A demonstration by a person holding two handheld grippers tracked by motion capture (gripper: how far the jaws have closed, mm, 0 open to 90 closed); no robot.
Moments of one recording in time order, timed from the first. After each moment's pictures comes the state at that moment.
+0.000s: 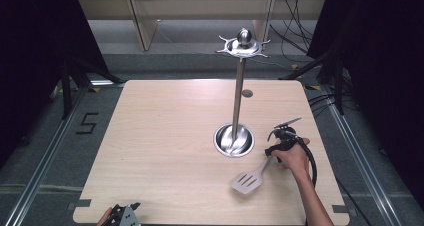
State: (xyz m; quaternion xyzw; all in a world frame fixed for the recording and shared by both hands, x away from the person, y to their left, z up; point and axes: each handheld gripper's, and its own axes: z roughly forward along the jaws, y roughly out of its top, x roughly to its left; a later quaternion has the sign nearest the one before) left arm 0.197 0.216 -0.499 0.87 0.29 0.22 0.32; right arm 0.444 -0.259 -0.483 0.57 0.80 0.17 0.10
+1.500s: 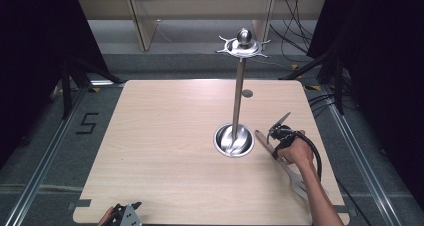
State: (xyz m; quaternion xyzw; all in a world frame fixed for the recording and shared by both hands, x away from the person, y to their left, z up) left arm 0.199 0.213 -0.500 0.87 0.29 0.22 0.32; right arm 0.455 -0.254 -0.472 0.48 0.87 0.08 0.03
